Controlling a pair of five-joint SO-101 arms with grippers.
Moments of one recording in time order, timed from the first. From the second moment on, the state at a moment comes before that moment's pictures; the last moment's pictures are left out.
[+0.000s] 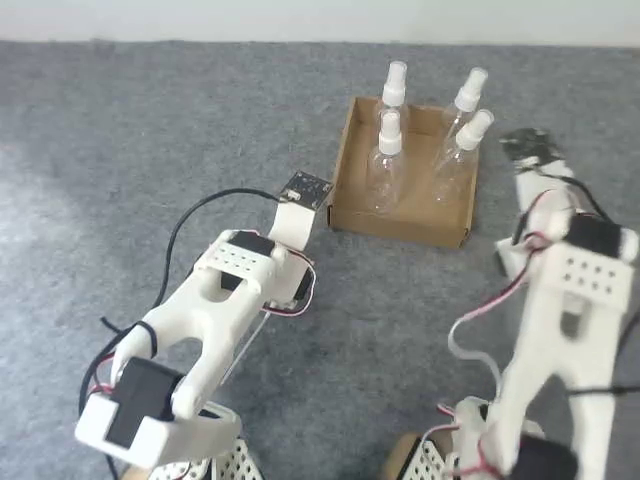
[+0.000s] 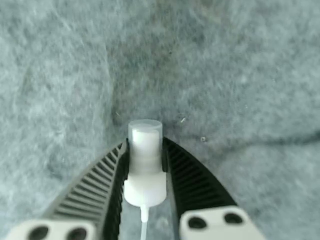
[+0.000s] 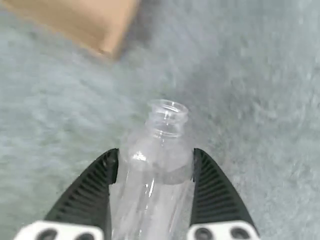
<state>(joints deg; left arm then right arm) 14.3 -5.3 47.5 51.4 0.4 14.5 -26.3 27.3 75.7 35.2</state>
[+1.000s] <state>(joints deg) -6.1 -56.3 35.6 61.4 2.0 -27.7 -49.3 41.1 66.1 24.2</state>
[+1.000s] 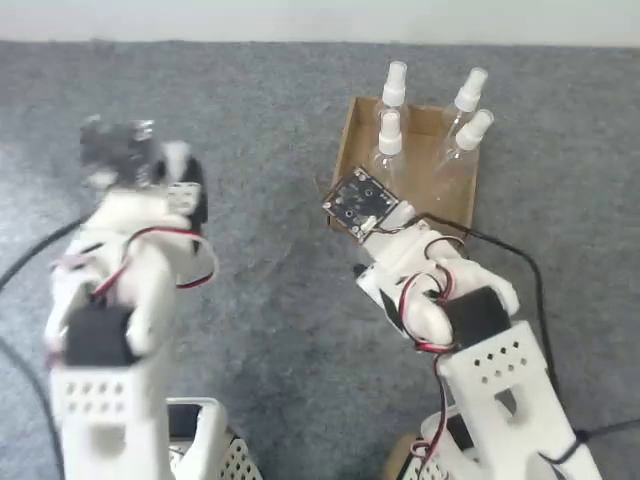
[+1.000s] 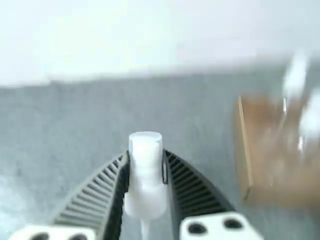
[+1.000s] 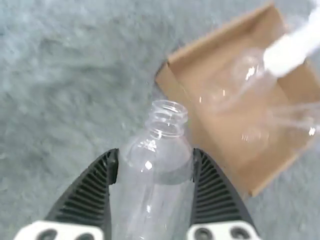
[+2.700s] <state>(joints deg) 3.3 -66.1 49.0 46.6 22.8 -51.4 -51.0 76.2 9.1 11.8</state>
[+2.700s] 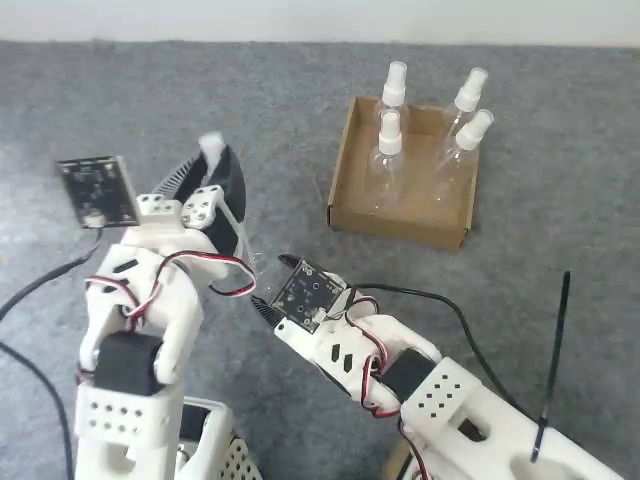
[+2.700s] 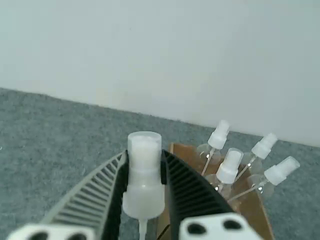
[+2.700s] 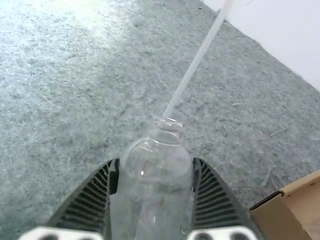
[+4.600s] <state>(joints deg) 17.8 -66.9 62.3 50.8 16.1 -42.2 -64.3 83.4 7.9 6.9</state>
